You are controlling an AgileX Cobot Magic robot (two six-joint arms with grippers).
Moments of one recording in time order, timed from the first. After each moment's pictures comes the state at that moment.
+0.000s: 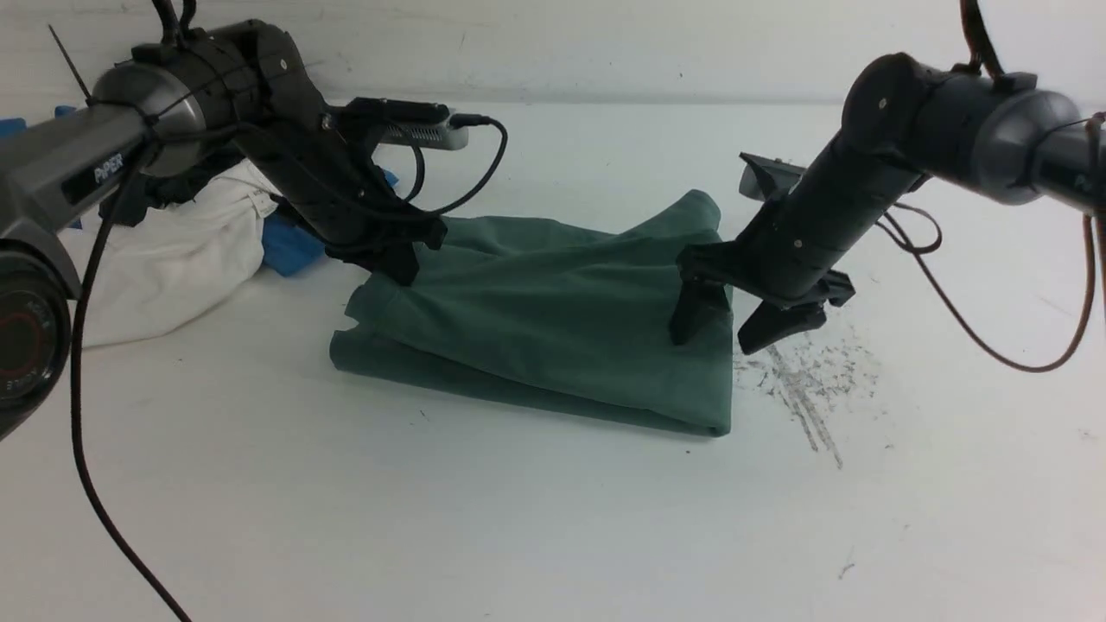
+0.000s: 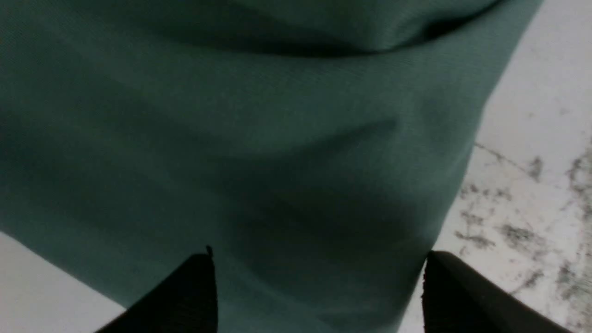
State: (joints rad) right arm 0.24 2.21 -1.82 0.47 1.16 -0.10; left arm -0.15 2.20 -1.91 -0.32 1.02 0.33
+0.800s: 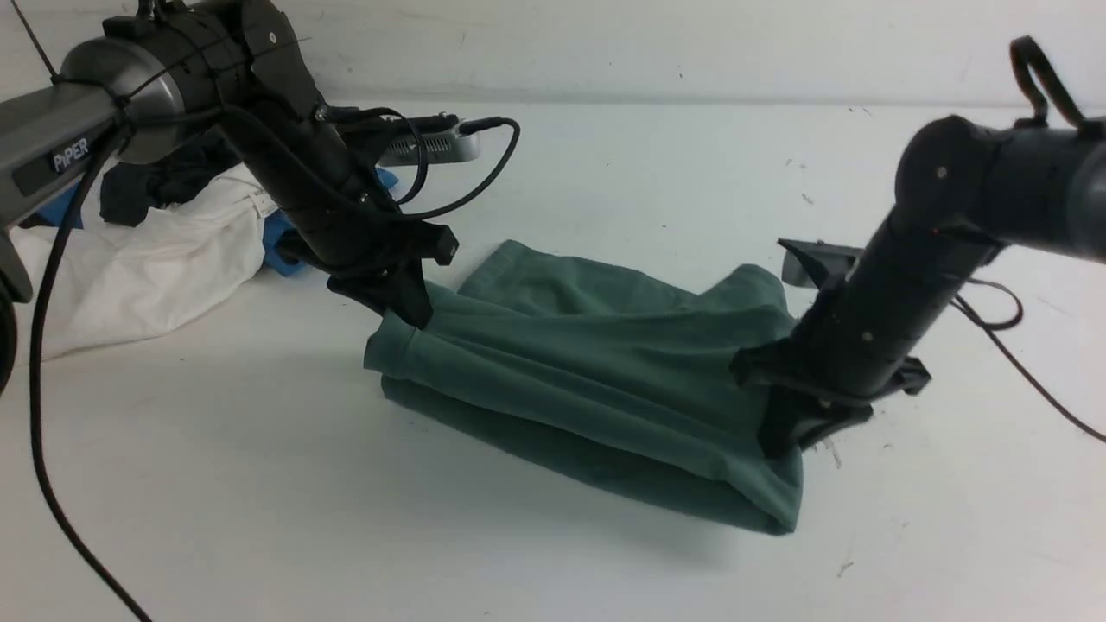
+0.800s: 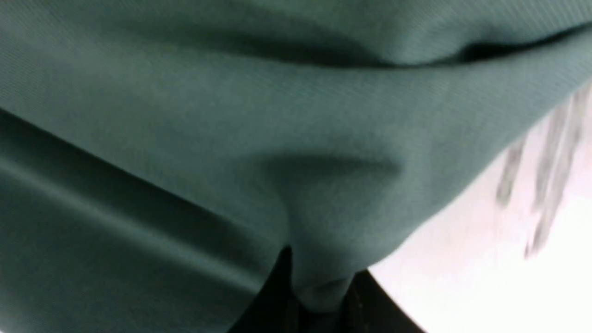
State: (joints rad) right arm 0.25 1.91 -1.31 0.36 1.12 -0.13; left arm -0.17 2.08 -1.78 -0.39 1.23 0.25
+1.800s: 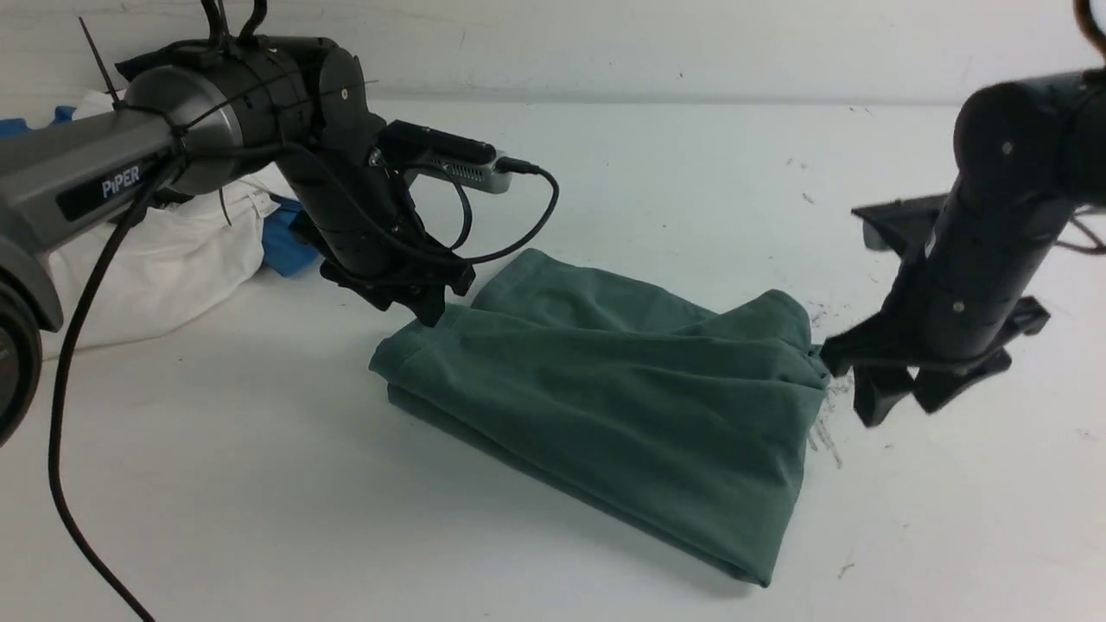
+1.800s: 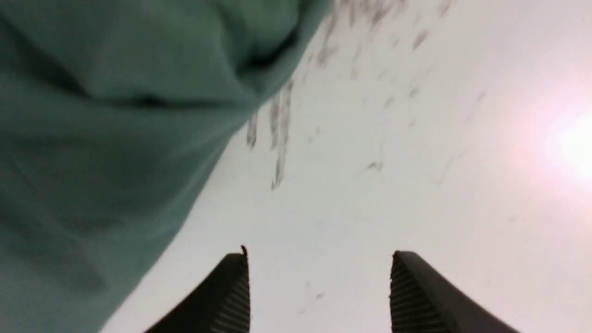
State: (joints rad) right arm 0.24 1.82 -1.45 0.00 1.22 0.00; left arm -0.27 2.08 -1.73 -0.11 0.98 0.19
